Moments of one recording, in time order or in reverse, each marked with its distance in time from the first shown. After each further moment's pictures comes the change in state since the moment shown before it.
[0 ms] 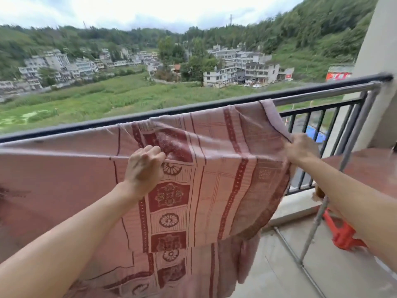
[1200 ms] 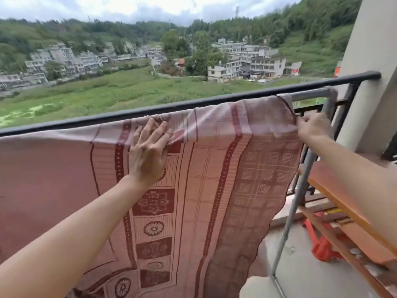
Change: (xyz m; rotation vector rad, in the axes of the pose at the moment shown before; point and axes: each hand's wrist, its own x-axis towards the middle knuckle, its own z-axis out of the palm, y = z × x) left_hand 0.113 0.197 0.064 -0.125 0.171 -0.114; right_hand 0.155 0.162 -0.083 0.148 0.162 0.166
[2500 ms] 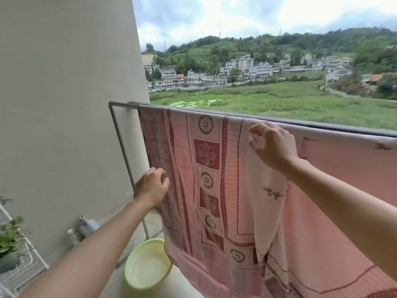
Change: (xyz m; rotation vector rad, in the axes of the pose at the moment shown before) left_hand -0.376 -0.442 -0.380 0.458 -0.187 -1.136; right_hand -0.585 -0.501 0.255 0.374 -0.465 -1.308
